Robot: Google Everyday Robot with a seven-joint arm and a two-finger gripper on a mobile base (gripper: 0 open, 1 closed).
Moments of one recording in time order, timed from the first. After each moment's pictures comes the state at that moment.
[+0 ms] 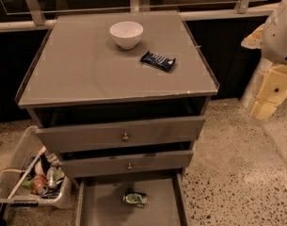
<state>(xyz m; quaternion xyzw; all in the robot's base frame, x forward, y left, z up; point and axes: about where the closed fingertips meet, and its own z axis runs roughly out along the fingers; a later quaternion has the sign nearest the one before) 0.438 -0.216 0.977 -0.60 0.78 -0.04 0.16</state>
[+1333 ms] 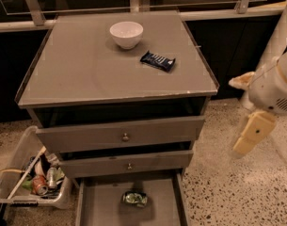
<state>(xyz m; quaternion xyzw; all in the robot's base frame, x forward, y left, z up) 0.429 -0.210 0.890 -0.58 0.78 0.05 0.20</state>
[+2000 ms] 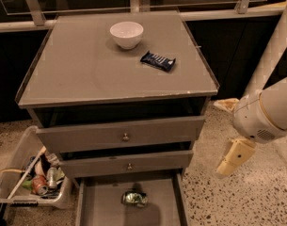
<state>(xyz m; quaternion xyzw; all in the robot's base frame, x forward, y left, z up) 0.415 -0.187 0.831 -0.59 0.77 0.09 0.24</state>
